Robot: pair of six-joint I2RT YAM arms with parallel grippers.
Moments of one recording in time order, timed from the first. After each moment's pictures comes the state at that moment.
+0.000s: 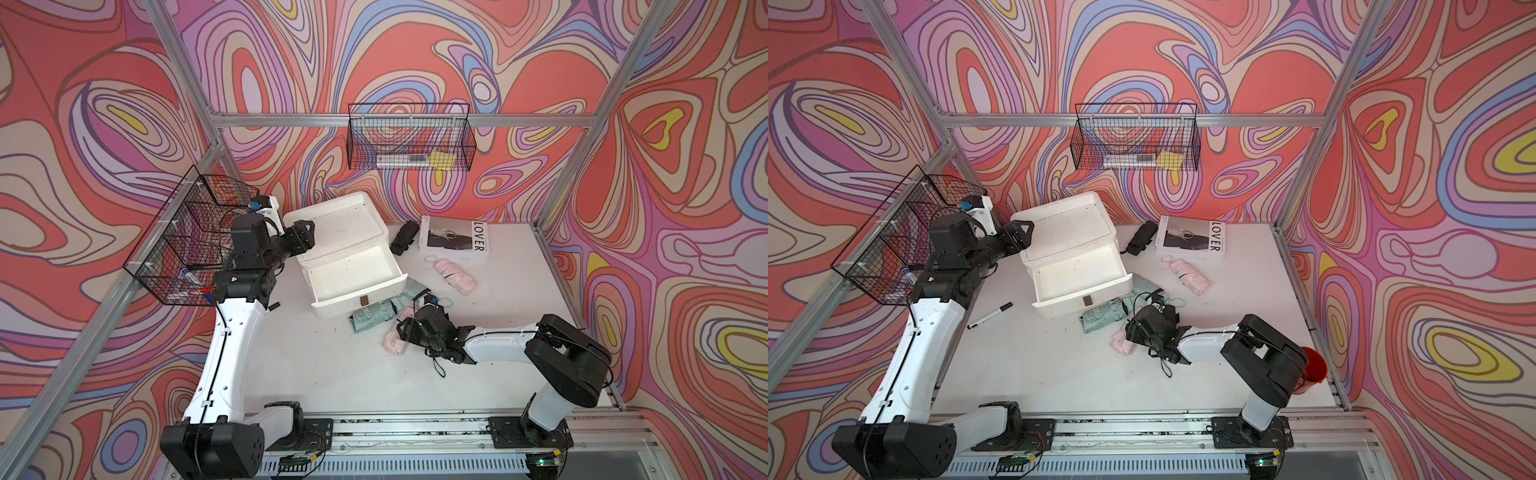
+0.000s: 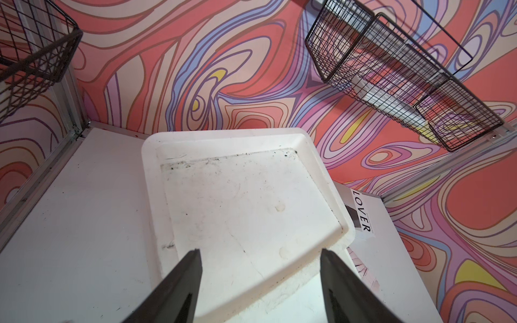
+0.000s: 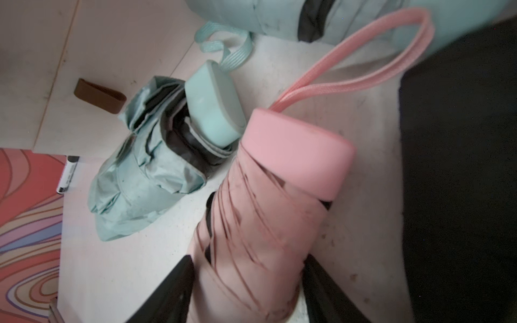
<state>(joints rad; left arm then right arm) 0.05 1.20 1.31 -0.45 0.25 -0.37 0.85 1.69 0.70 0.23 0.07 1.00</state>
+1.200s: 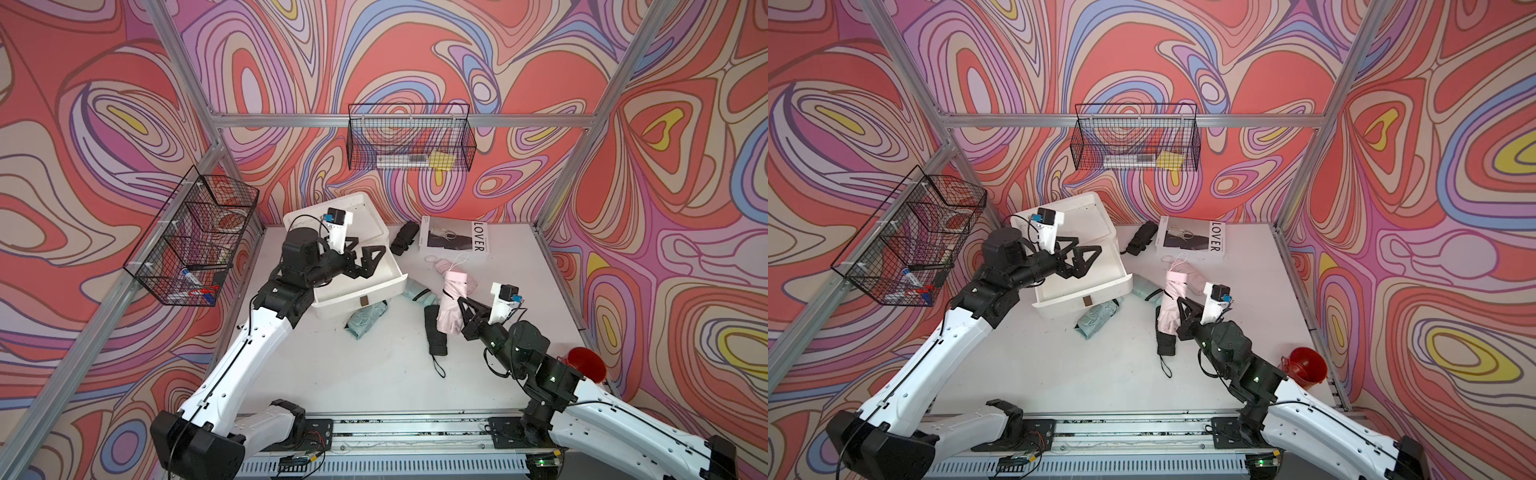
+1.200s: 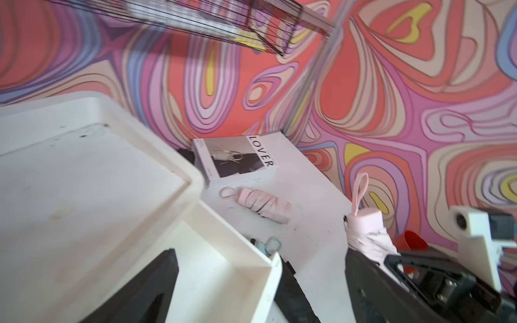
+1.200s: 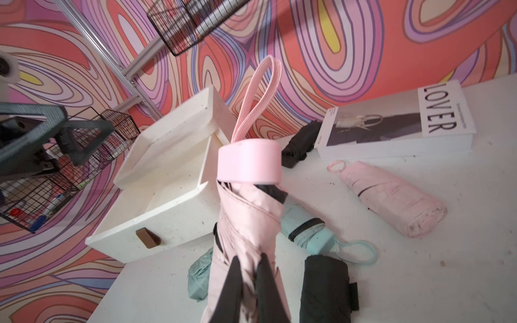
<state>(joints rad) -0.40 1.16 1.17 -0.24 0.44 -0.21 0.83 0.64 0.46 0.10 0.37 0.51</state>
